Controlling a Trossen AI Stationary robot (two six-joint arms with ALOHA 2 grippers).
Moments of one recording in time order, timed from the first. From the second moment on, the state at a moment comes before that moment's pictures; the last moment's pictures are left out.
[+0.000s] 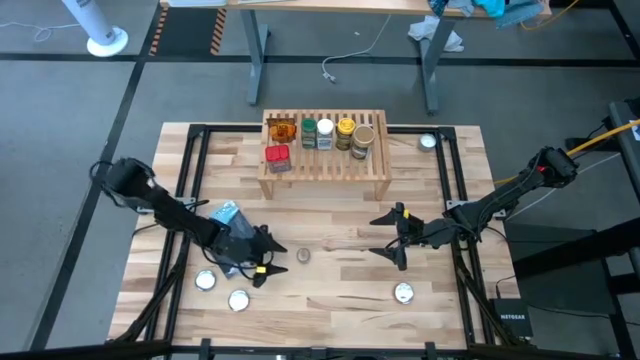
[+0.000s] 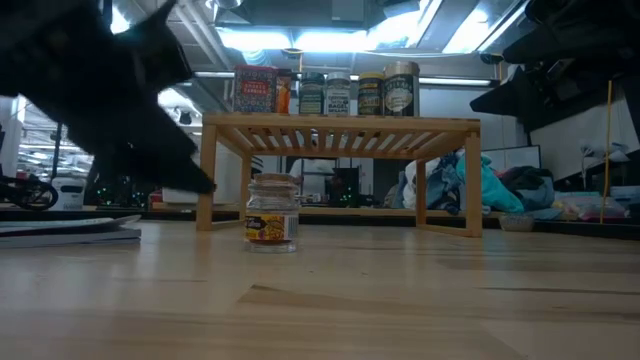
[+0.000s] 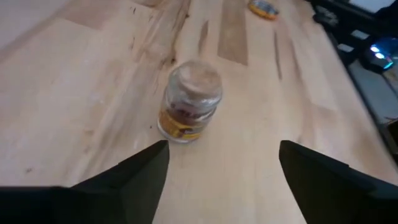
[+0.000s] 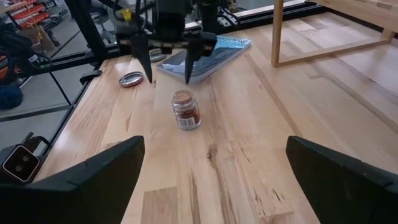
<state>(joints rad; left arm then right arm) -0.48 1.52 0.41 0.60 -0.35 -0.56 0.50 1.01 0.33 0.33 0.47 0.39</state>
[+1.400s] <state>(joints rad) -0.33 1.98 0.50 1.14 -0.29 -0.35 0.50 1.01 0.33 0.31 0.47 0.39</state>
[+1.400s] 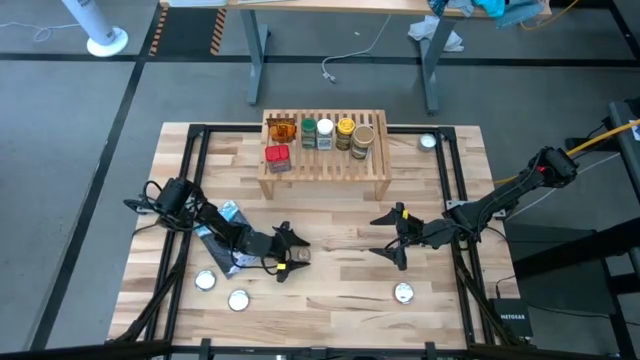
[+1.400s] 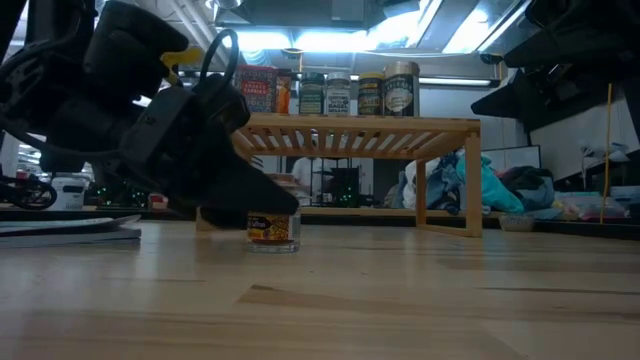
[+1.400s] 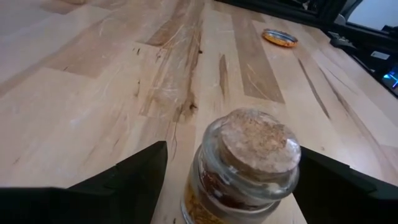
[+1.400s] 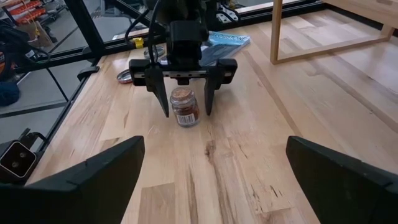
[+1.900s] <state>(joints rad) -0.33 1.98 0.51 1.17 -0.26 -0.32 0.50 1.01 0.33 0.31 0.47 0.39</state>
